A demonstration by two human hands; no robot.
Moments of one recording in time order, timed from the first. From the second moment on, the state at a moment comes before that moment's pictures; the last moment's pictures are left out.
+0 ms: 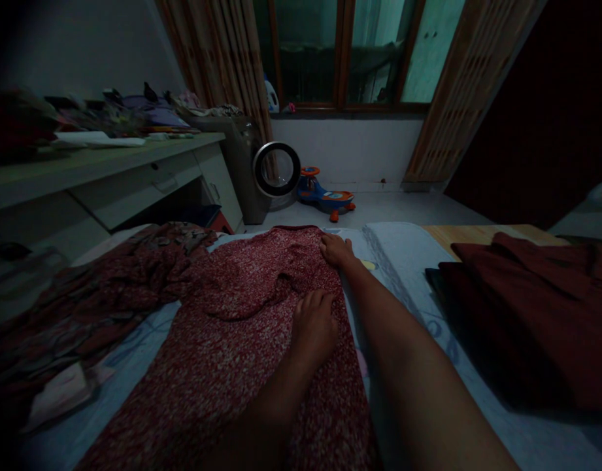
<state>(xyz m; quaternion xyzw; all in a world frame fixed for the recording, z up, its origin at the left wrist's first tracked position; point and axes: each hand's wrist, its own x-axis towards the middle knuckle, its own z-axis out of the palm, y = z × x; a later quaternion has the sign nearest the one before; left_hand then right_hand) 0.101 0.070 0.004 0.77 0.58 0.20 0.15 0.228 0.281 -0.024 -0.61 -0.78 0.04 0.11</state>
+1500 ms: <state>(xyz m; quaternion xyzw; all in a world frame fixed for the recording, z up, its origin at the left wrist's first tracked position) 0.103 0.068 0.008 0.77 0.59 0.21 0.14 0.233 0.203 -0.011 -0.59 -0.80 -0.03 0.10</state>
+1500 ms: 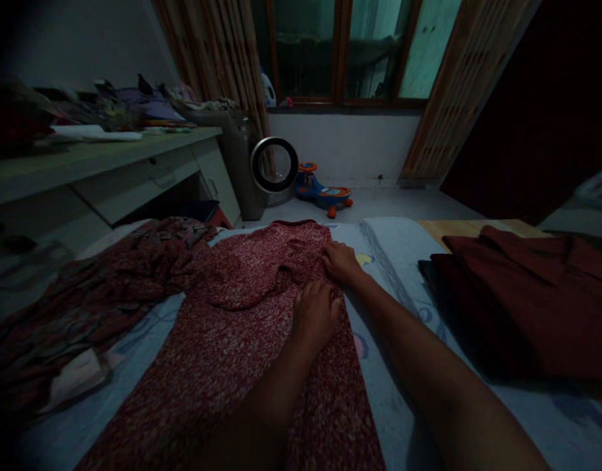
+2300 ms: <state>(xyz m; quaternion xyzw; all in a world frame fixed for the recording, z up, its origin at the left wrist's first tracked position) 0.100 0.071 -0.002 0.80 0.56 0.17 0.10 0.232 0.246 -0.011 -0.67 -0.74 0.03 0.11</state>
